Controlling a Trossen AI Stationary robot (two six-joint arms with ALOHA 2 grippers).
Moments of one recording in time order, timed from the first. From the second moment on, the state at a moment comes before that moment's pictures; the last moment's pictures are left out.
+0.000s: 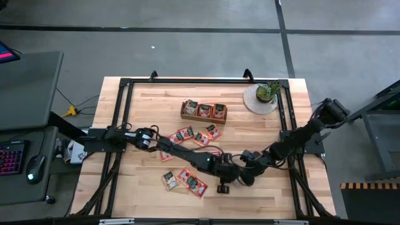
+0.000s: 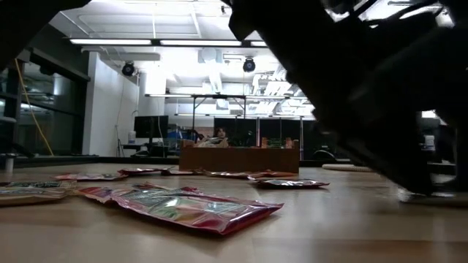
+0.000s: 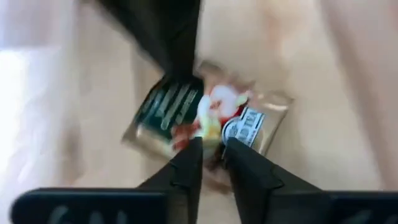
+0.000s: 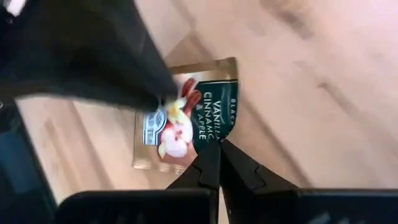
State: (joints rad) left arm -0.32 2.48 2.01 -0.46 -0.09 -0.16; right arm 0.58 1.48 0.52 -0.07 0.07 1.25
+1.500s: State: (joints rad) left arm 0.01 1.94 2.01 -0.65 0.05 -0.21; right arm 0.39 0.95 1.20 -1.08 0.38 0.39
